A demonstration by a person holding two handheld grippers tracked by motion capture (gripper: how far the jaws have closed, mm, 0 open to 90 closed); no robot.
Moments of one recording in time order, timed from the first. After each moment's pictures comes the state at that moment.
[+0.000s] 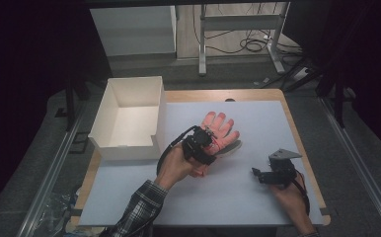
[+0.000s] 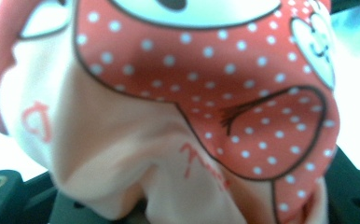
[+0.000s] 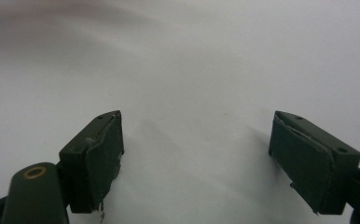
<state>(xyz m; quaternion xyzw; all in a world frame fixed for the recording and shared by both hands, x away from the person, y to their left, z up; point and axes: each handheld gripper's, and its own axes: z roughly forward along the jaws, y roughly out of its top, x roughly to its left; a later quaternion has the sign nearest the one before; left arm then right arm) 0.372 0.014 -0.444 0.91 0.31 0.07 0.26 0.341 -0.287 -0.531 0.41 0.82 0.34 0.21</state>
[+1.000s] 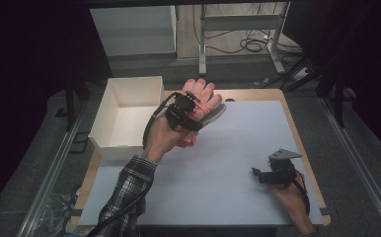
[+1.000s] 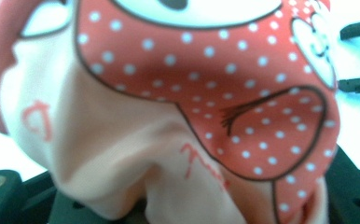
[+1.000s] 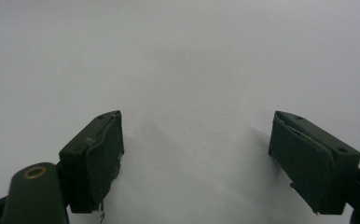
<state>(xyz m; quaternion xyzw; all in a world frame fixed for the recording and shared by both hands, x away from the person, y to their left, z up) 0.417 0.064 -0.370 0.87 0.39 0.11 0.28 0.341 -0.287 -0.531 0.41 0.82 0.34 0.21</state>
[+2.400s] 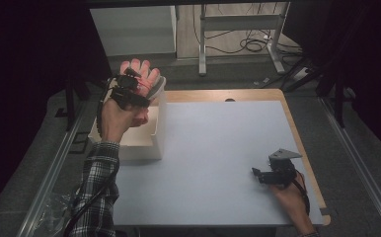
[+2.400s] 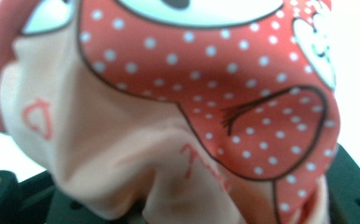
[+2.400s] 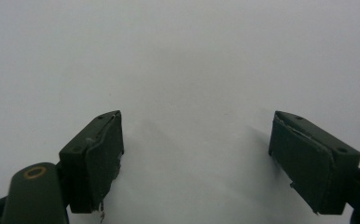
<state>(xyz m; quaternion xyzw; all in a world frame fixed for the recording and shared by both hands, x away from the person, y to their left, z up) 0.448 0.208 -0.353 0.77 0.57 0.17 0.24 0.341 -0.287 -0.531 0.41 0.82 0.34 0.21</state>
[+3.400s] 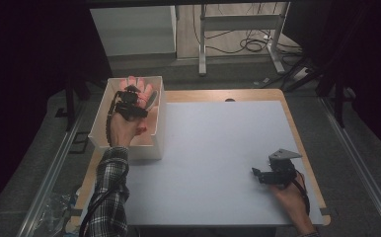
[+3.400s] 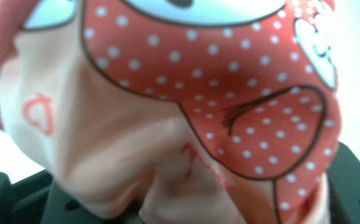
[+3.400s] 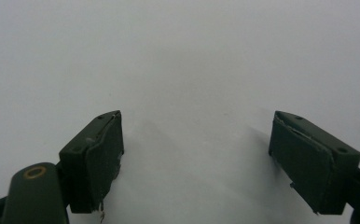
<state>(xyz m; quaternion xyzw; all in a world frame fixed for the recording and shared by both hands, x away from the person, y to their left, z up) 0.483 0.218 -0.446 0.74 0.61 0.17 0.21 0.341 -0.287 -0.531 0.41 0.82 0.34 0.21</state>
